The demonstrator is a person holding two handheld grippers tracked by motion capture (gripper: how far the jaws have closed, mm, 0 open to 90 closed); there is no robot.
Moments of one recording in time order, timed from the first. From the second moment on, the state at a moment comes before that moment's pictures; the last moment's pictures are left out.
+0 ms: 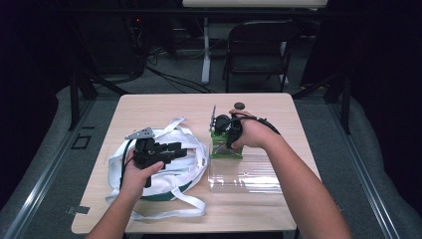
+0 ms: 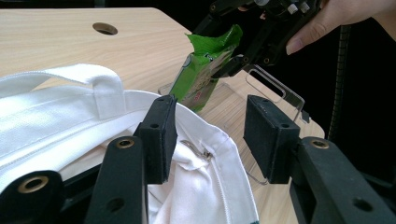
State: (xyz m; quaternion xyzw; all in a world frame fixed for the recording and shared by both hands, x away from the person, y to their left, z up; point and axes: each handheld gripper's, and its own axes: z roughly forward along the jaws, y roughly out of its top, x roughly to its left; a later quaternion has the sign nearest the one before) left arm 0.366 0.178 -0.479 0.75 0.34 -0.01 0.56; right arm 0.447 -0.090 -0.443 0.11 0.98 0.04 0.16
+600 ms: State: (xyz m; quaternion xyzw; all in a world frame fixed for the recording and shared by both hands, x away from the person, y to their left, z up) left arm 0.366 0.178 -0.481 0.76 0.34 0.00 0.56; right arm 0.445 -0.091 -0.439 0.11 0.98 0.05 0.16
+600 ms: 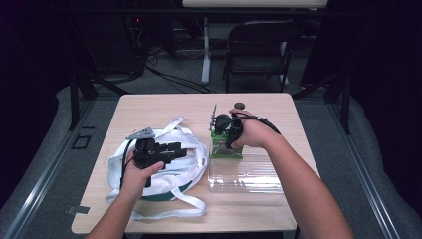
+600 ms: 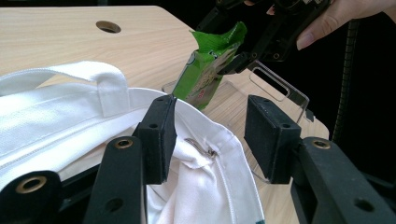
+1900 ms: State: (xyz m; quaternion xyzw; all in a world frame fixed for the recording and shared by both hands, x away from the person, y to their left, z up) left arm 0.369 0.182 -0.483 0.75 0.35 0.00 0.56; right arm 0.435 -0.089 -0.412 0.12 0.97 0.11 0.17
